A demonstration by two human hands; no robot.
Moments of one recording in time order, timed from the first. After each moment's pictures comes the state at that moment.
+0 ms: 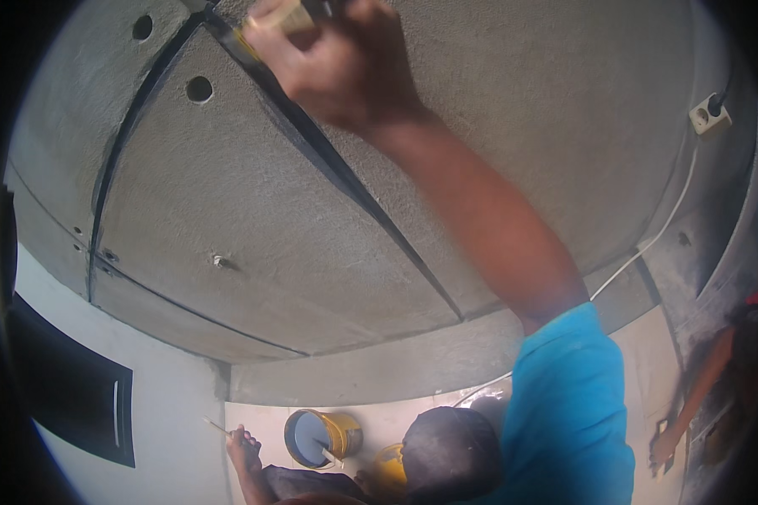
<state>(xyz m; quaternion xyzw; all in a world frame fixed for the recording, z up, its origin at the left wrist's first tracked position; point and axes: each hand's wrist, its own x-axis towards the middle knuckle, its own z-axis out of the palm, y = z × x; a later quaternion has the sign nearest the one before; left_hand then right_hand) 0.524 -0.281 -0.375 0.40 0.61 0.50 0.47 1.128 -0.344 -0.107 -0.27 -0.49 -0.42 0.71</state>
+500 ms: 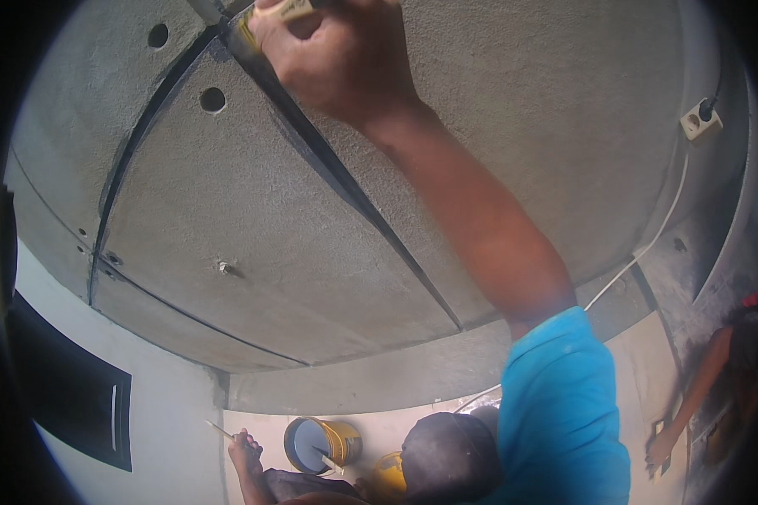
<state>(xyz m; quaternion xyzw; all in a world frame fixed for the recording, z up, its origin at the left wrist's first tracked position) 0.518 -0.271 -0.387 0.40 0.61 0.49 0.47 1.103 -0.379 -0.072 -0.33 -0.47 -0.25 0.78</state>
